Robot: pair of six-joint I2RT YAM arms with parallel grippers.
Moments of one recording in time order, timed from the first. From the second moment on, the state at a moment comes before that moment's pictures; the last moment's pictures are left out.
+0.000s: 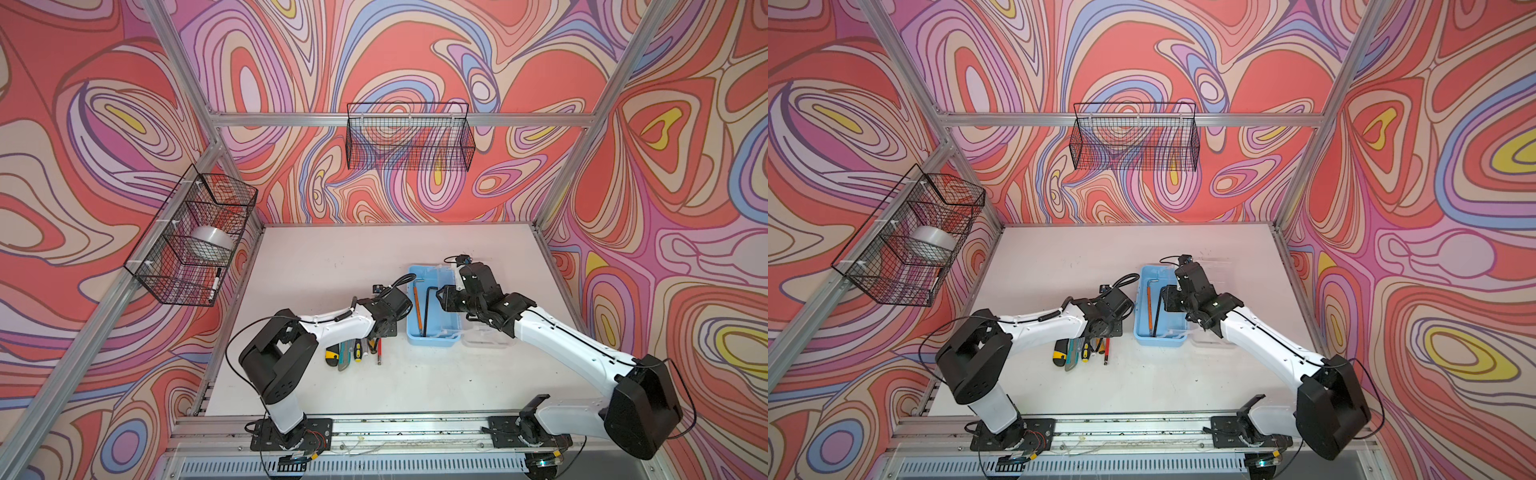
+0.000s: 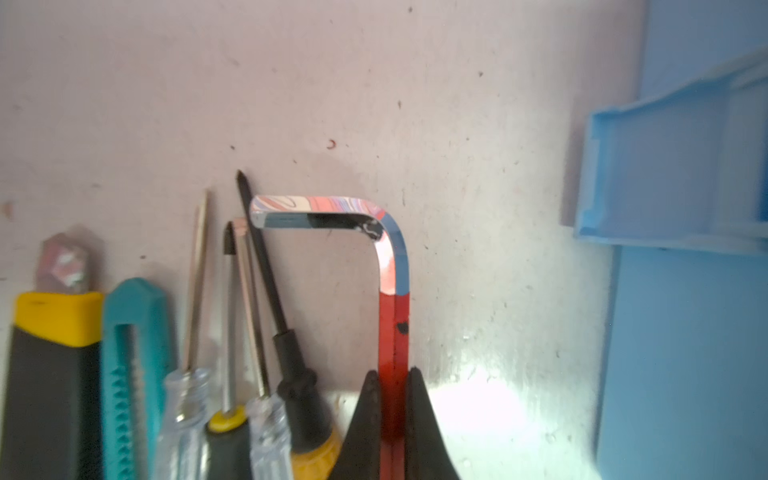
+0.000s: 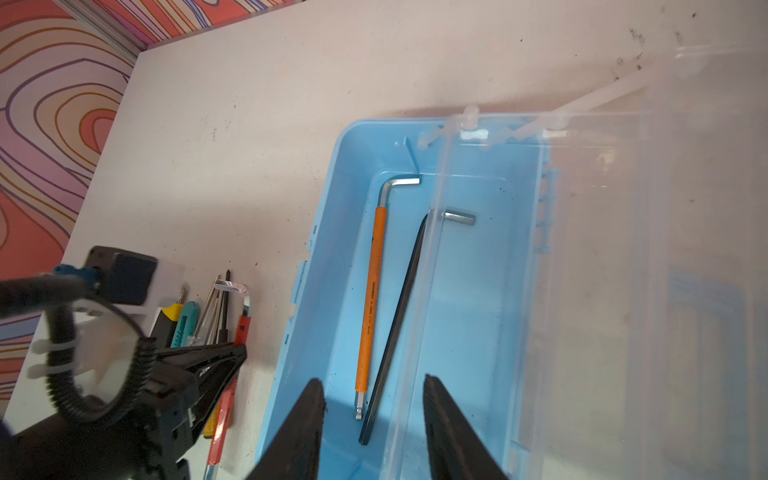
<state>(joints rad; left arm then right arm) -0.80 1.67 1.03 -0.59 -0.33 -0.80 0.55 1.31 0.93 -0.37 0.01 0.51</state>
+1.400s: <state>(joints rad) -0.81 2.05 1.53 -0.45 -0.09 -0.79 0.47 1.23 0.92 -0.38 0.05 0.51</state>
